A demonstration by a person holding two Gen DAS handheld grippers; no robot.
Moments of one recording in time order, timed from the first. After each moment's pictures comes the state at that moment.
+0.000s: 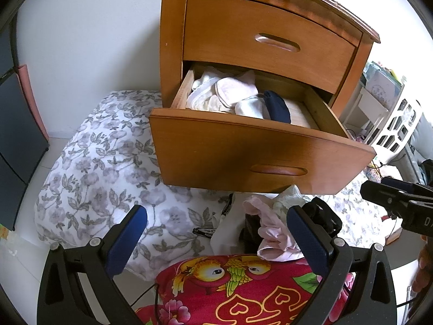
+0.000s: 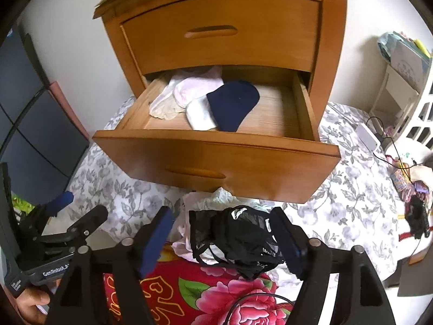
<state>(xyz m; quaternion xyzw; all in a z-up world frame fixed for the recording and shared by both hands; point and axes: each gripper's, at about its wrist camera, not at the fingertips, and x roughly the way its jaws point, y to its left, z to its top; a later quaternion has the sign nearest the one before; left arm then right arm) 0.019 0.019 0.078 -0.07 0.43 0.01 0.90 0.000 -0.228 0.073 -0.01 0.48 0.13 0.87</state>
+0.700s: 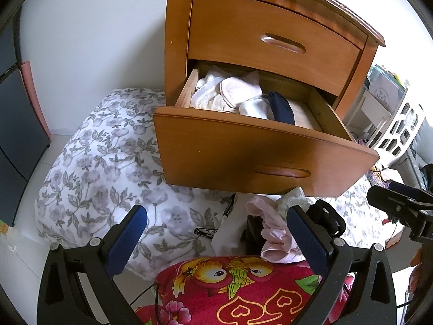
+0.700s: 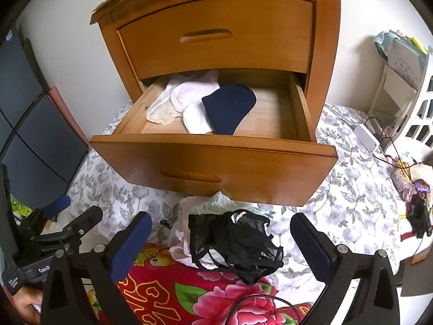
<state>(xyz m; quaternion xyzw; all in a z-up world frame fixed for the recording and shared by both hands) 0.022 0.021 0.074 -0.08 0.43 0.01 0.90 0.001 -0.231 0.069 0.00 0.46 0.13 0.88</state>
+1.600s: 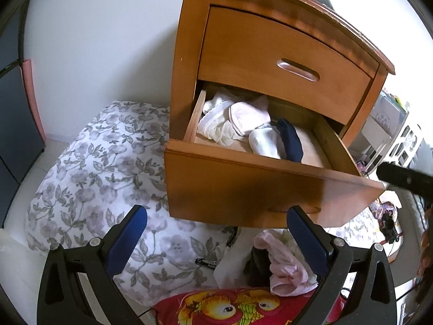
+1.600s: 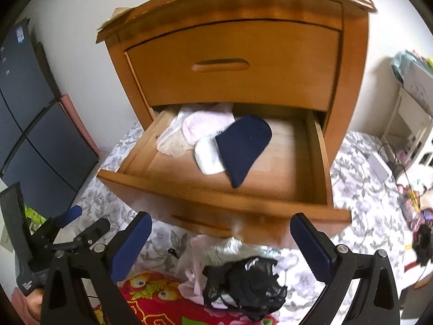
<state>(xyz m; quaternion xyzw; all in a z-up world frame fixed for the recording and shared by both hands) 0.054 0.050 0.073 -0.11 0.38 0.01 0.92 0.051 -0.207 0.101 -0.02 0.42 0.17 0.89</state>
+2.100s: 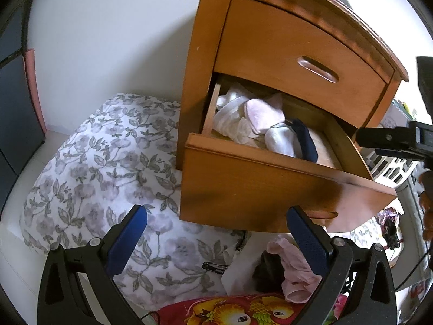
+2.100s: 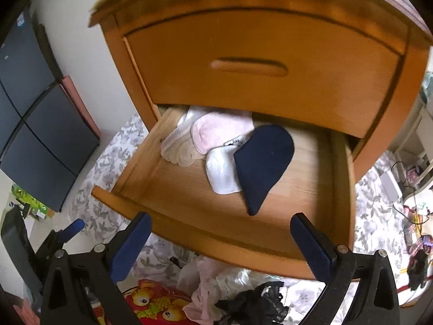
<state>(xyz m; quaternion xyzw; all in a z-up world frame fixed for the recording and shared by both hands) 0.067 0.071 0.053 -0.13 0.39 0.02 0.91 0.121 -0.155 0.089 -0.05 0.47 0.19 0.86</state>
